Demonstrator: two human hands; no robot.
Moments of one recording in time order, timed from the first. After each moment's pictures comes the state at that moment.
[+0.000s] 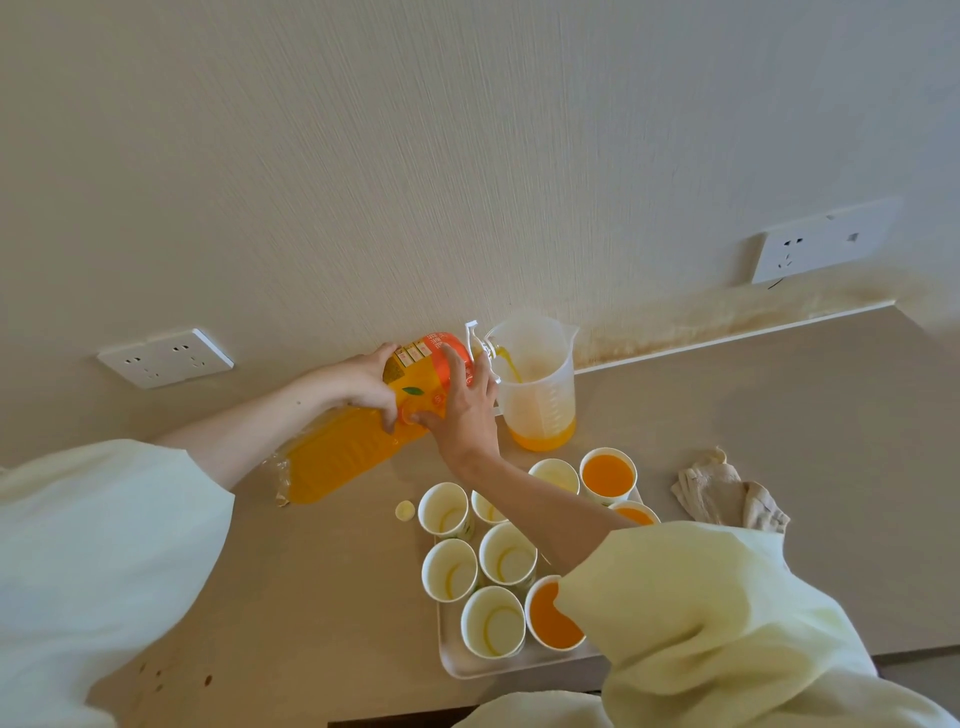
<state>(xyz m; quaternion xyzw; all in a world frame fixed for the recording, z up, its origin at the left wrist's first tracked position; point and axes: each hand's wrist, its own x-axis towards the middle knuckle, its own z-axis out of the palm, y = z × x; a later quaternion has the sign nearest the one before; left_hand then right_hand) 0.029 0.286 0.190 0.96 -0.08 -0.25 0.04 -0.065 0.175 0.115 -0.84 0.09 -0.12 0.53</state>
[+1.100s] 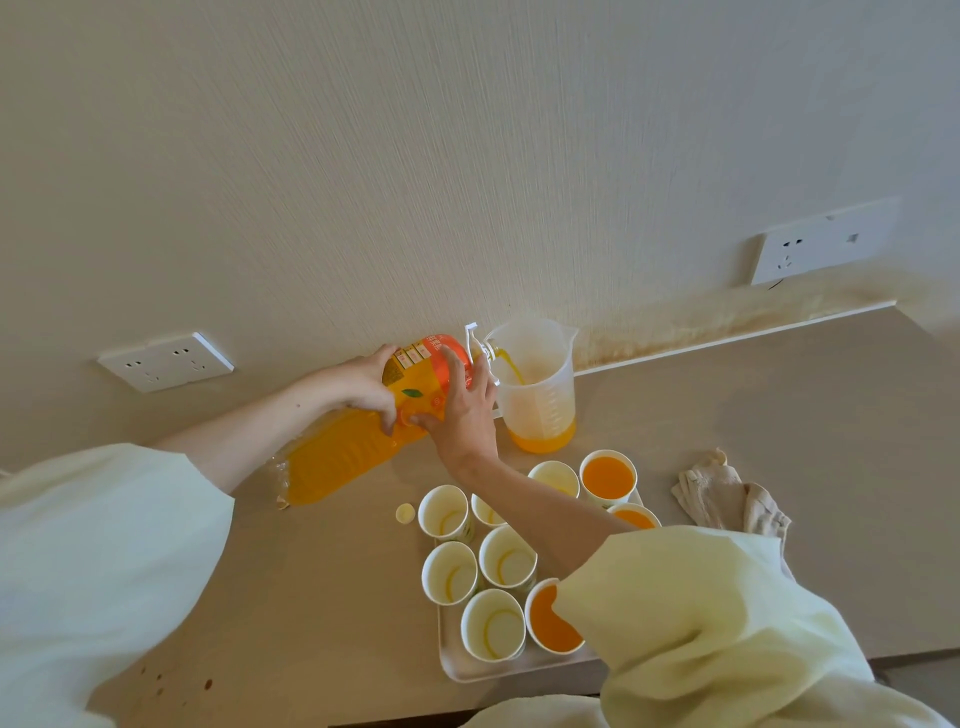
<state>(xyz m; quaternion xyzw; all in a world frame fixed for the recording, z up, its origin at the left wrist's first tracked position) 0.024 0.281 0.194 0.97 -0.07 -0.25 0.03 -0.063 0.175 0.110 -0.84 0.09 -0.13 0.51</state>
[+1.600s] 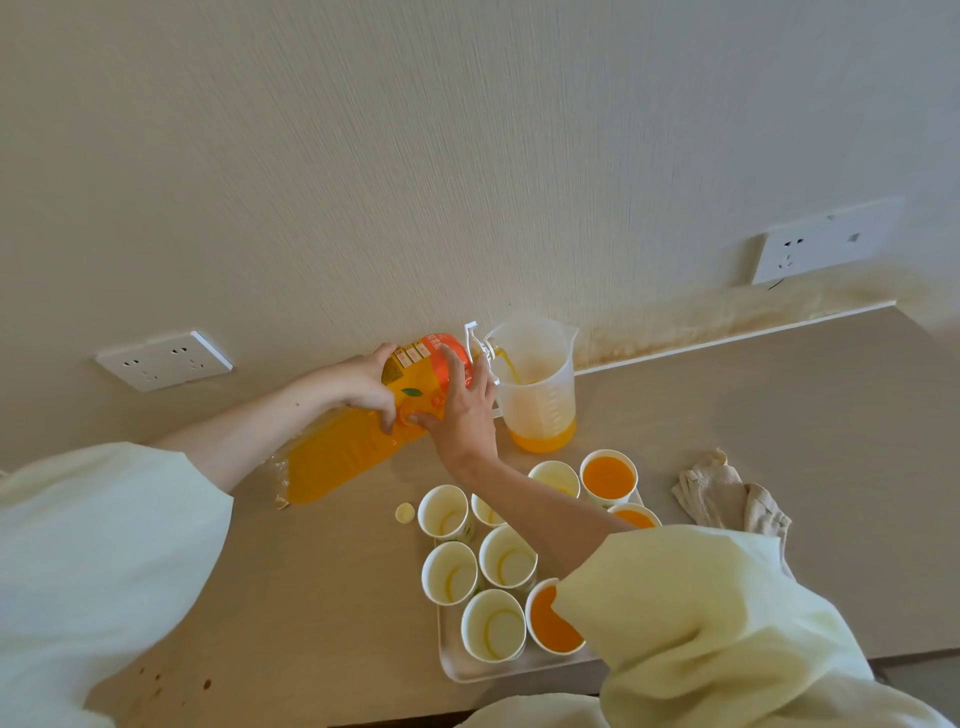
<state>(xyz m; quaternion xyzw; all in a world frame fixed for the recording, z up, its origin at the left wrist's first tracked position) 0.027 0.282 0.193 0.97 -0.08 -0.25 0.03 -0.061 0.176 0.110 -0.84 0.10 -0.13 0.52</state>
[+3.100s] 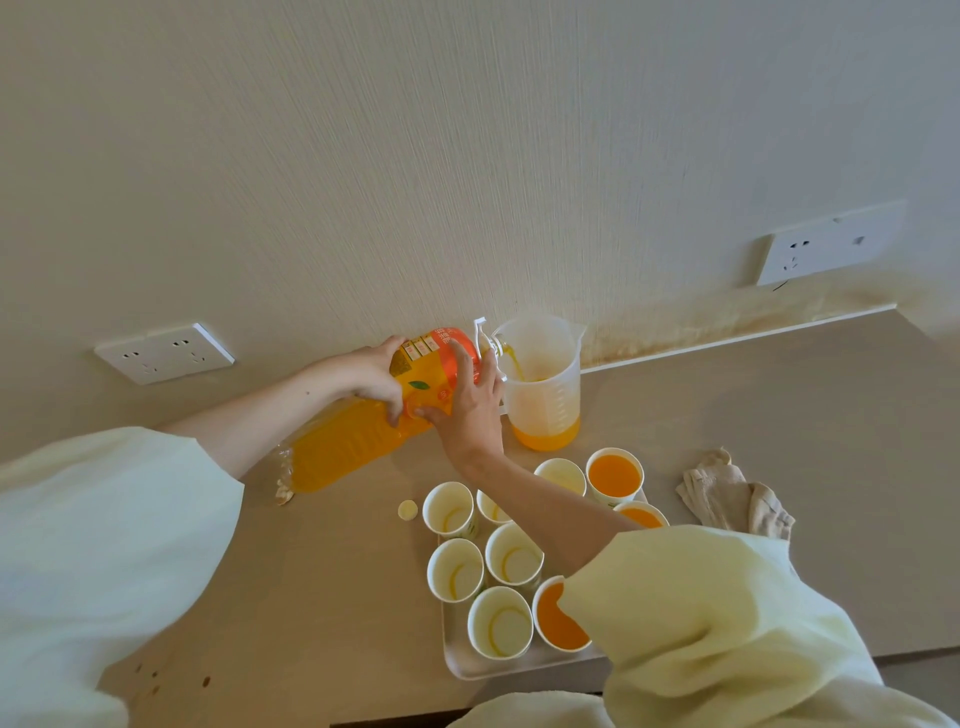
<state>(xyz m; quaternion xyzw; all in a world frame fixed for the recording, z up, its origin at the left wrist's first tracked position) 0.031 0.283 0.196 0.96 -0.09 -0.25 0.02 -0.055 0.182 0.104 -0.84 0.11 -0.14 0.51</state>
